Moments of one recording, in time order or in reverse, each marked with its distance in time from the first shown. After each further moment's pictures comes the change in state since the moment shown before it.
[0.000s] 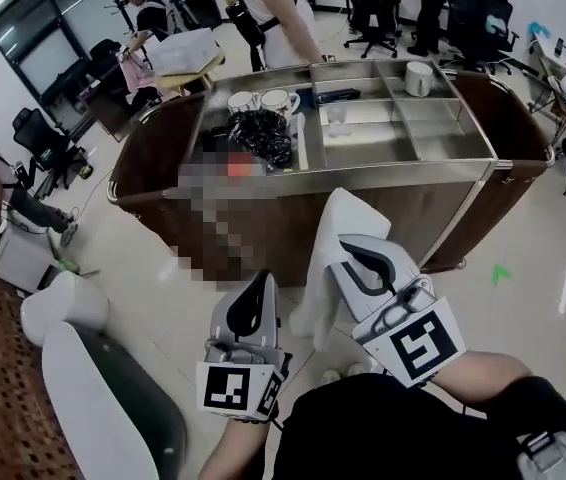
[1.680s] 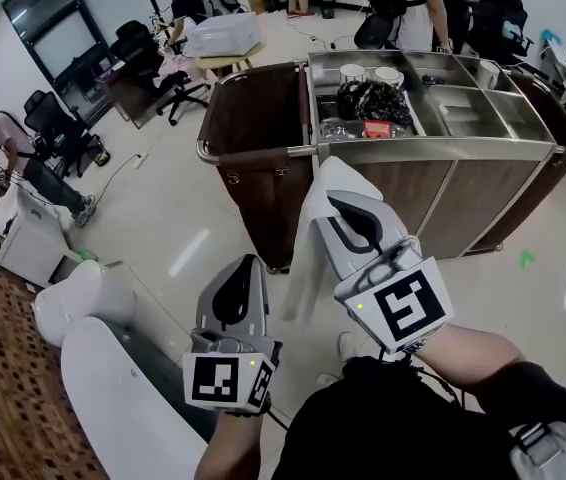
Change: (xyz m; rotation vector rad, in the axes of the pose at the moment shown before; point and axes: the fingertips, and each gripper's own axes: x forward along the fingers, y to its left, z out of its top) left arm -0.204 0.305 0.033 0.019 -0.033 0.026; right arm 0.237 0.275 0.033 -0.060 -0.067 -0.058
